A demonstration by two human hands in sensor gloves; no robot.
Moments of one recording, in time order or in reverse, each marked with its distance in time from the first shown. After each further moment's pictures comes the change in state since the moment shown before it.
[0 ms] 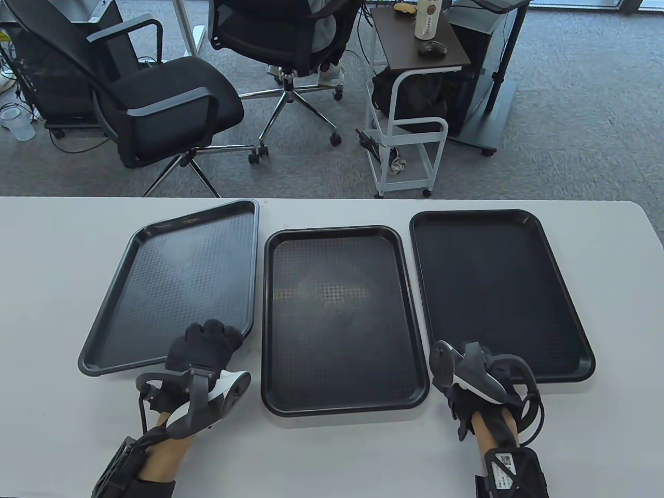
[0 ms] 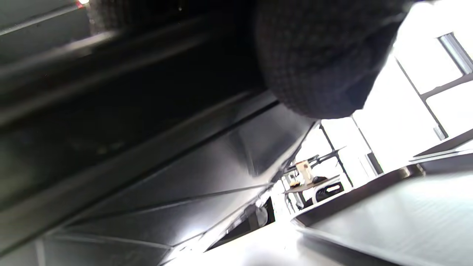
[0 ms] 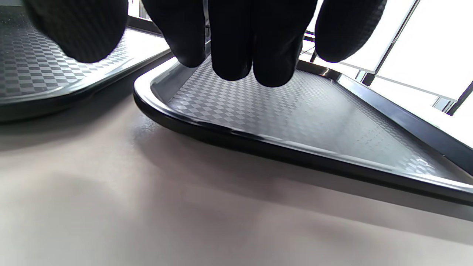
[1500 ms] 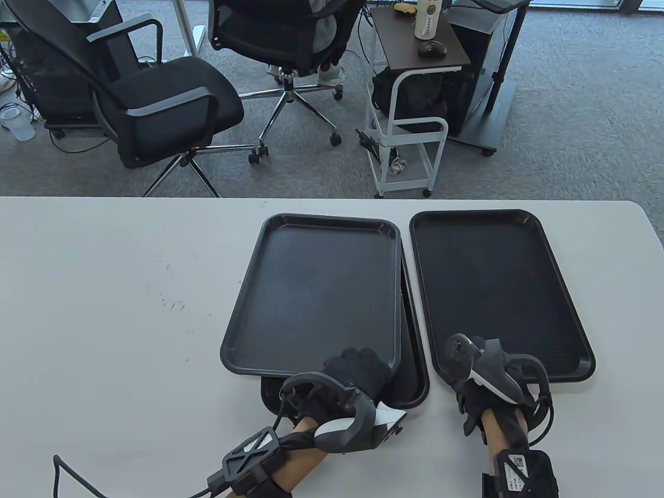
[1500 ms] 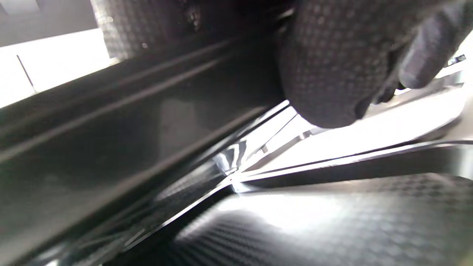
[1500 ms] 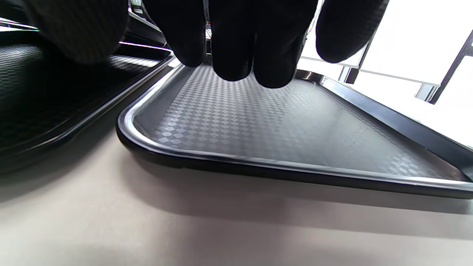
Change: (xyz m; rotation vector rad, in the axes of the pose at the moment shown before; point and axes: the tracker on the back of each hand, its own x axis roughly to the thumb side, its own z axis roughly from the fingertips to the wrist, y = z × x) left_hand 0.205 0.051 -0.028 -0.096 -0.418 0.063; right_hand -0.020 -0.007 0.002 -0.035 0.055 -0.099
